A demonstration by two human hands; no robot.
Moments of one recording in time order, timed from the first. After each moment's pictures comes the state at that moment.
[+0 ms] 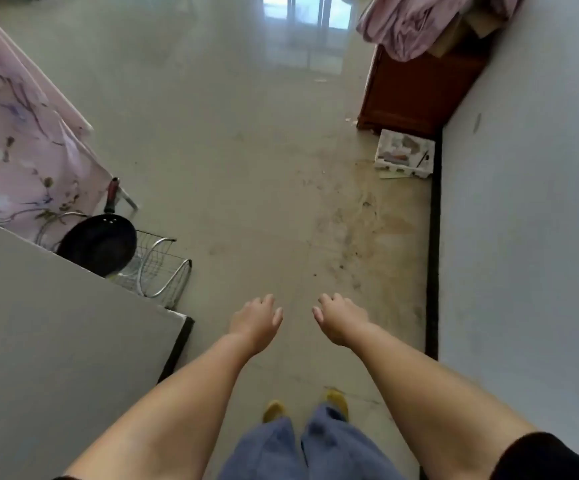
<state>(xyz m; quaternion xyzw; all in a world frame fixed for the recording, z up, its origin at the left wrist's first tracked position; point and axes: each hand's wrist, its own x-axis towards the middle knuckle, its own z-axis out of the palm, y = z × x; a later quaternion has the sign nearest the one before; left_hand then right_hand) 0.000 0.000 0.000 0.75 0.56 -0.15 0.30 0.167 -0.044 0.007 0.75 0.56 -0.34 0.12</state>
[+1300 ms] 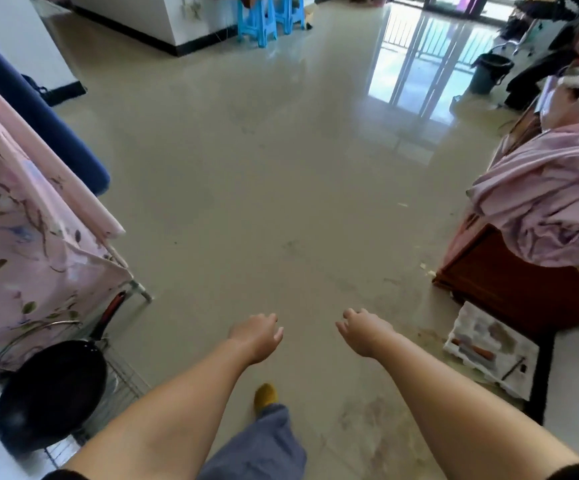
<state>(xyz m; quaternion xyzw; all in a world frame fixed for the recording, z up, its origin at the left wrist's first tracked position) 0.089 0.594 0.008 0.69 0.65 -0.13 0.30 0.308 0.617 0.019 0.63 0.69 -0.26 0.22</state>
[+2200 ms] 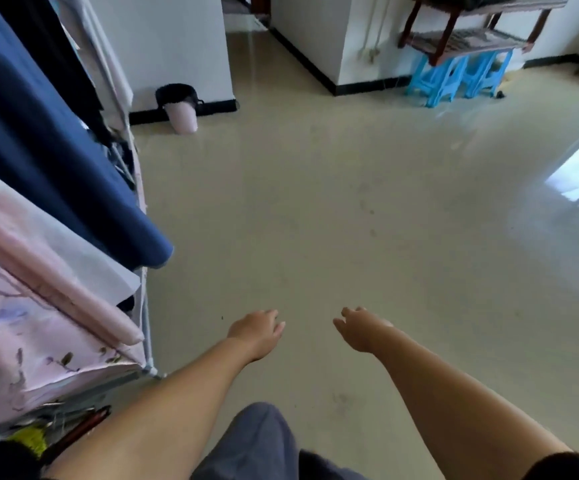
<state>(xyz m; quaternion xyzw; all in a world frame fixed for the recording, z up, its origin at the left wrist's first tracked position) -0.104 1.121 0.027 0.47 0.83 0.01 0.30 0.063 1.260 0.039 0.40 0.85 -0.18 0.30</state>
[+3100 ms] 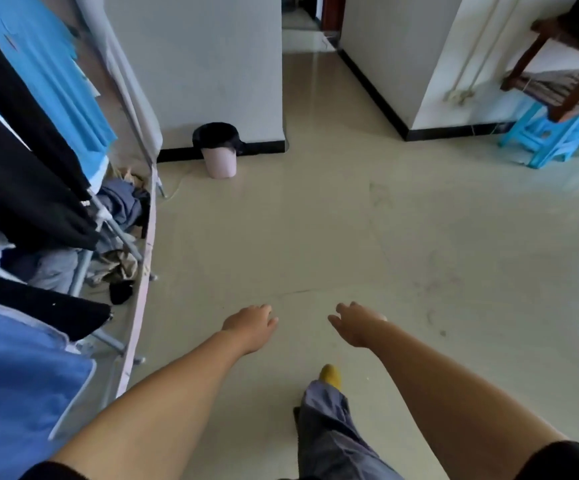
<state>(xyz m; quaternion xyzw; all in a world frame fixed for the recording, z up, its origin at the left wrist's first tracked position) -0.546 1.580 0.020 0.38 0.88 0.00 0.29 -0.402 1.750 0.021 0.32 0.89 -0.16 0.27</state>
